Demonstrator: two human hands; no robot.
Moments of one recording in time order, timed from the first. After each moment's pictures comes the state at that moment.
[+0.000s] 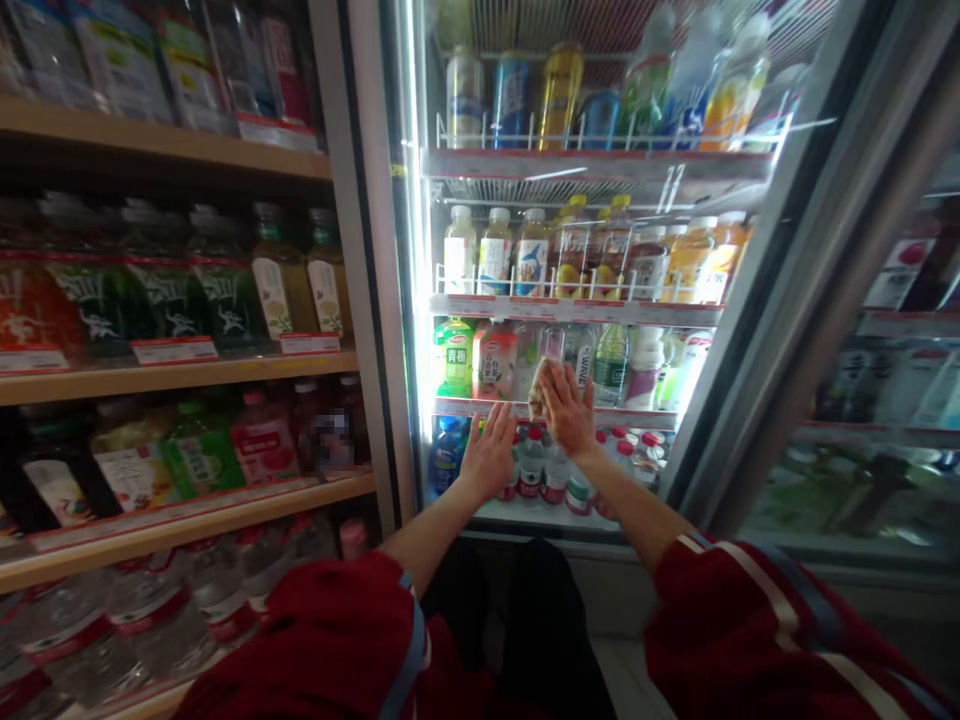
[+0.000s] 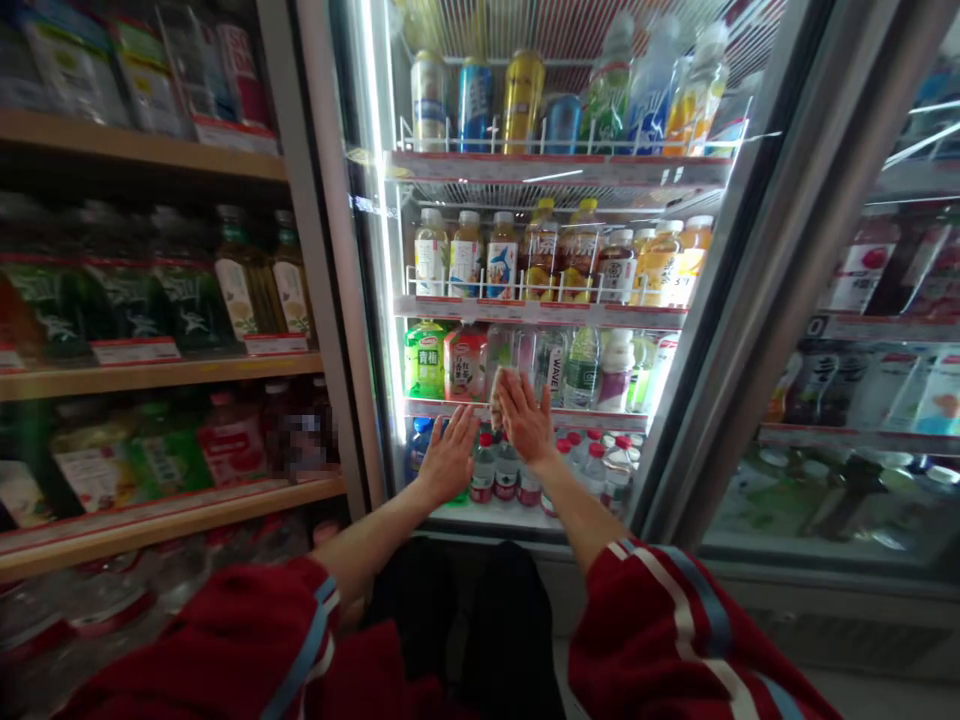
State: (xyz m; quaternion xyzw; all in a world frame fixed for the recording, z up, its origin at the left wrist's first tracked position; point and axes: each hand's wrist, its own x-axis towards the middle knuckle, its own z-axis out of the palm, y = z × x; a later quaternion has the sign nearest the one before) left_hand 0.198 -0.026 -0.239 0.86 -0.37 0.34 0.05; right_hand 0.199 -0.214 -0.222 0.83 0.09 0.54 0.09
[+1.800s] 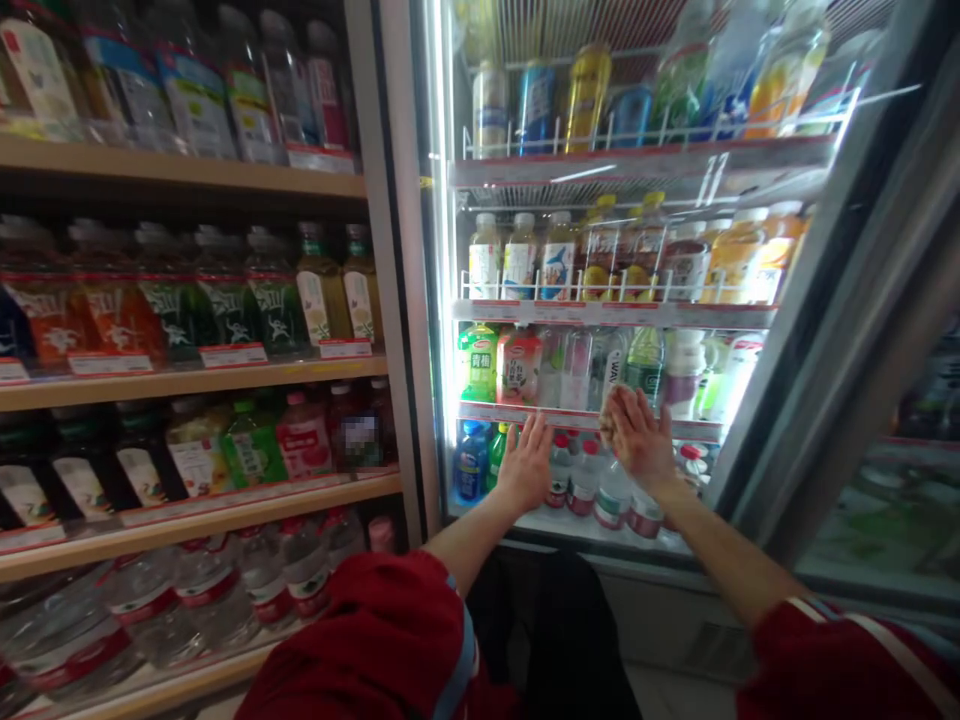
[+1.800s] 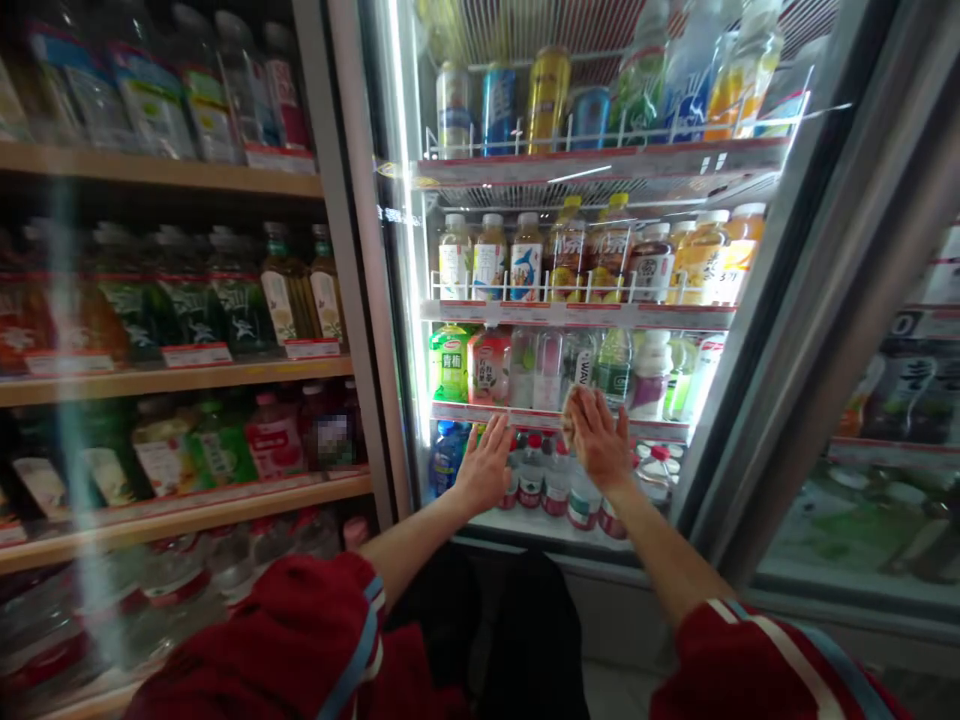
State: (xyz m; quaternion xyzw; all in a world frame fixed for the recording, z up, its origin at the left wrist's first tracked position) left_hand 0.191 -0.045 -0.244 0.88 -0.38 0.27 0.09; right_hand 0.171 -0.277 -0.241 0.82 0.05 0.56 0.12
